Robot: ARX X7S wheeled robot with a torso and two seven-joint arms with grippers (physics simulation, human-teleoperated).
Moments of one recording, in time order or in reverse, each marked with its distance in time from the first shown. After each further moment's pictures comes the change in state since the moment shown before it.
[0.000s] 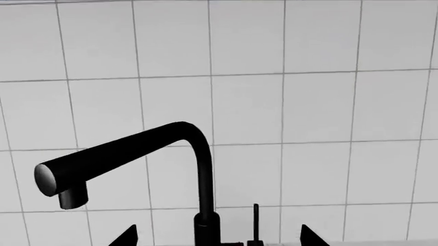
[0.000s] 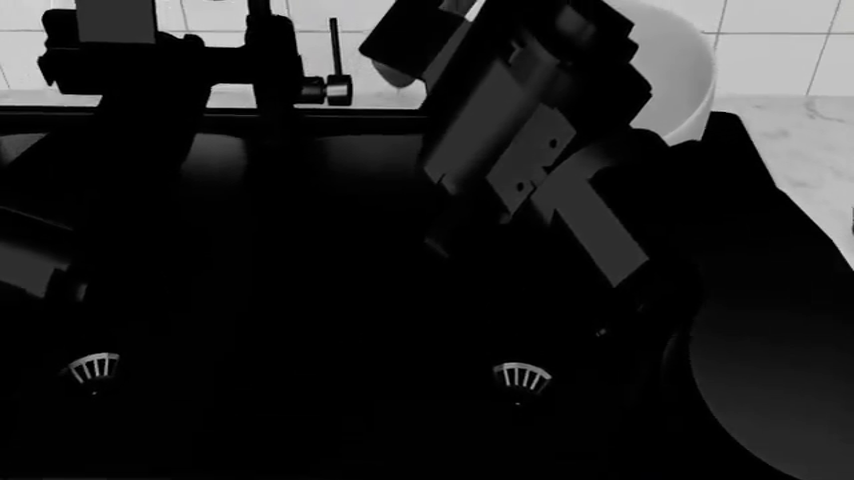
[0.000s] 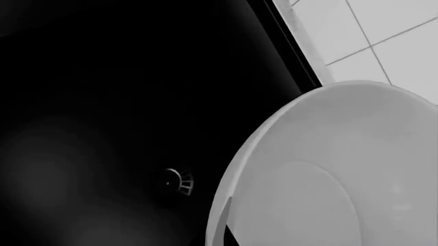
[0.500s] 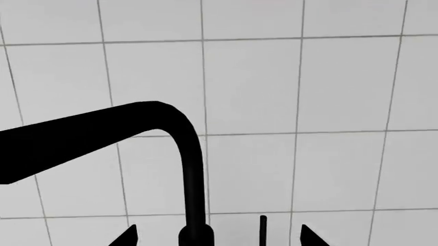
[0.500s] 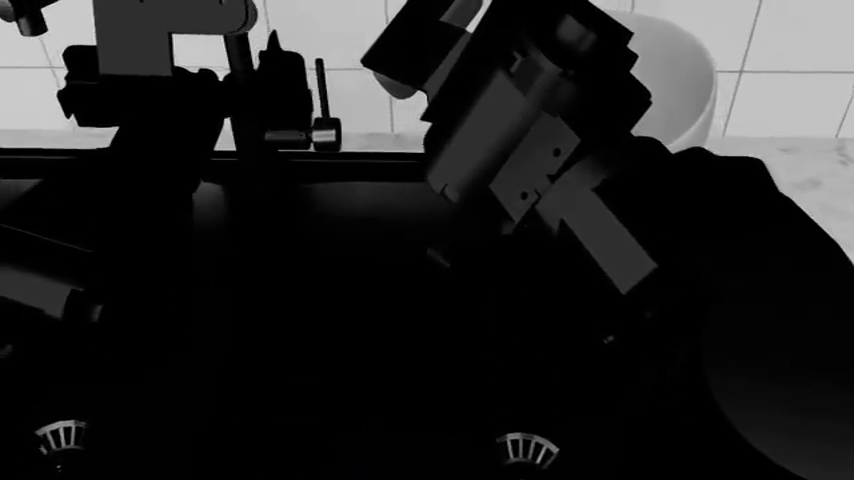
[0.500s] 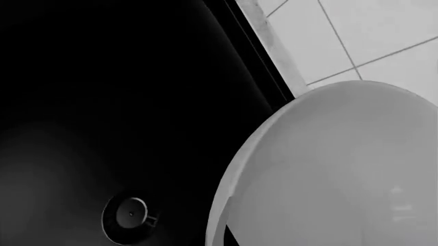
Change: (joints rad) left arm 0.034 0.019 0.001 -0.033 -0.010 -0.002 0.015; right arm -0.010 0.017 0.000 -0.042 0.003 0.028 0.007
